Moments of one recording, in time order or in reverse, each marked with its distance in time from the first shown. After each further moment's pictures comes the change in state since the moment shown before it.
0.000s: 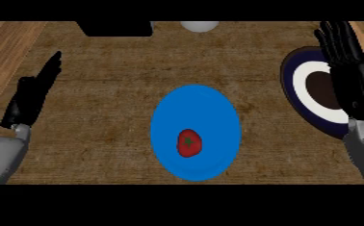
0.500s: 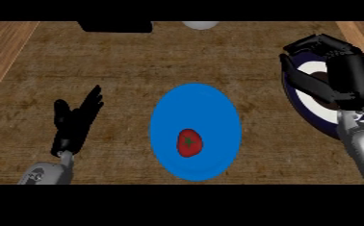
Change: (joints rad) left arm 0.156 -0.252 -0.043 -0.026 0.137 0.022 0.056; right arm -0.070 -0.007 0.056 0.052 0.190 -0.097 0.045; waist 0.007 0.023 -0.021
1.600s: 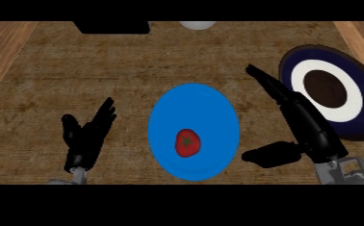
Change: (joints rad) left arm 0.114 -0.114 -0.019 -0.109 -0.008 0.016 0.029; right arm 0.114 -0.040 0.297 -0.307 0.337 0.166 0.395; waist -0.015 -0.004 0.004
